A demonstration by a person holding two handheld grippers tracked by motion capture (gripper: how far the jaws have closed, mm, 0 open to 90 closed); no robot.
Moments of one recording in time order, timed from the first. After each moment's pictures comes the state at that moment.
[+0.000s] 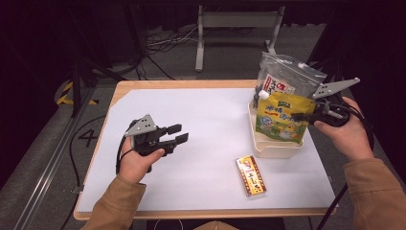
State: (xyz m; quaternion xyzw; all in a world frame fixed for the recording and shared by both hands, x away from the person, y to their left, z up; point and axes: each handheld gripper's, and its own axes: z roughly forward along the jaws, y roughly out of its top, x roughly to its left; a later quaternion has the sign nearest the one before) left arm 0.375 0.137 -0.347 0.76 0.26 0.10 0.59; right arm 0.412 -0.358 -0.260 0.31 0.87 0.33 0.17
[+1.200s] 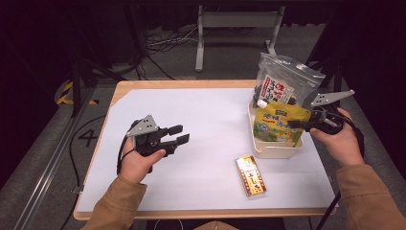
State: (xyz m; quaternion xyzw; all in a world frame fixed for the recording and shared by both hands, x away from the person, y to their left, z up) left arm 0.375 0.134 -0.349 0.76 0.26 0.09 0.58; right arm 0.418 -0.370 -0.303 0.34 0.86 0.37 0.14
